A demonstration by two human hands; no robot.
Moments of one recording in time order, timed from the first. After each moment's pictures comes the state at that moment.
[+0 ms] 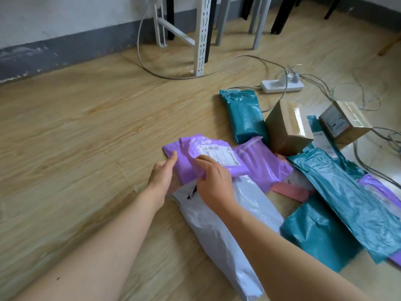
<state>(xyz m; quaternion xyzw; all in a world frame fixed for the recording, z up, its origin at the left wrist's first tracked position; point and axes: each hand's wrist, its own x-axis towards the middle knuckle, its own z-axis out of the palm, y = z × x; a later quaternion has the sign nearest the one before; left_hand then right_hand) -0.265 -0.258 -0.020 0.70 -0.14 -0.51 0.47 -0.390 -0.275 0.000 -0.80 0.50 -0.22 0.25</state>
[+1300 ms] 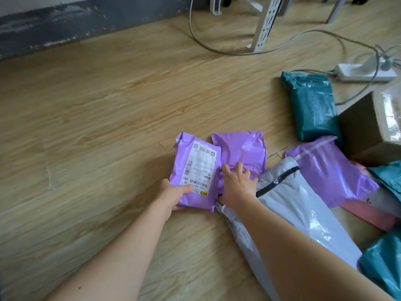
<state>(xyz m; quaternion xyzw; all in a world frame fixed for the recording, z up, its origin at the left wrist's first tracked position) -0.178 -0.210 -0.100 0.77 -0.02 -0.51 0.39 -0.308 -0.298 -0.107 -0.82 0.52 0.20 0.14</state>
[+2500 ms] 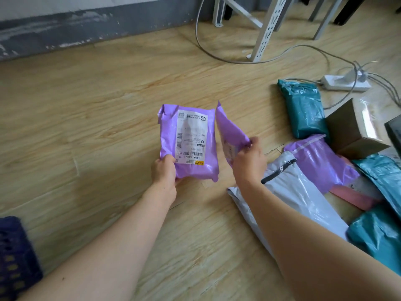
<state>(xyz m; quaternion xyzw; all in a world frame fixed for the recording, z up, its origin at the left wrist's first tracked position) -0.137 -0.173 -0.041 0.69 0.08 -0.43 0.58 -0.270 -0.244 -0.016 -0.60 0.67 -0.29 0.33</state>
